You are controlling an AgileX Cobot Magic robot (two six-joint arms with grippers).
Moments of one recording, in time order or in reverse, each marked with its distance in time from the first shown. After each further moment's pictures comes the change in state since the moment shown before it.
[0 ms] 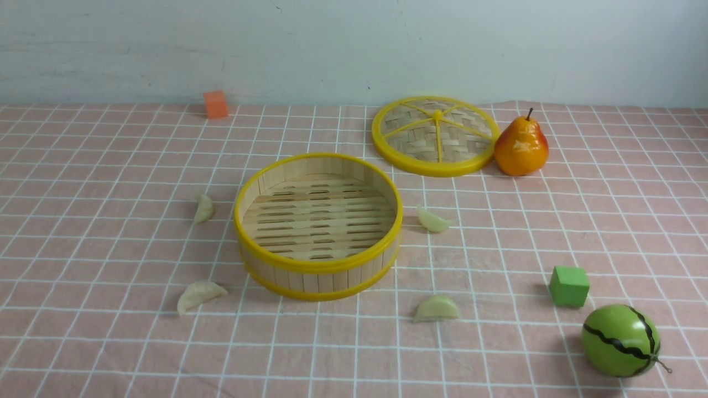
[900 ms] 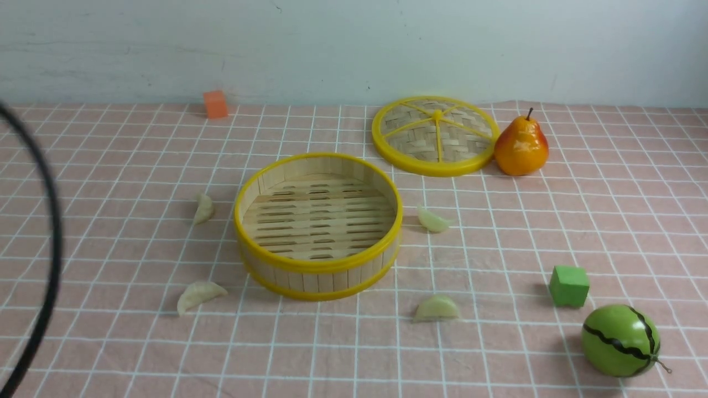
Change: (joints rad) right arm 0.000 0.554 -0.391 0.032 0.083 0.069; left arm 0.000 0.768 -0.721 0.307 0.464 -0.351
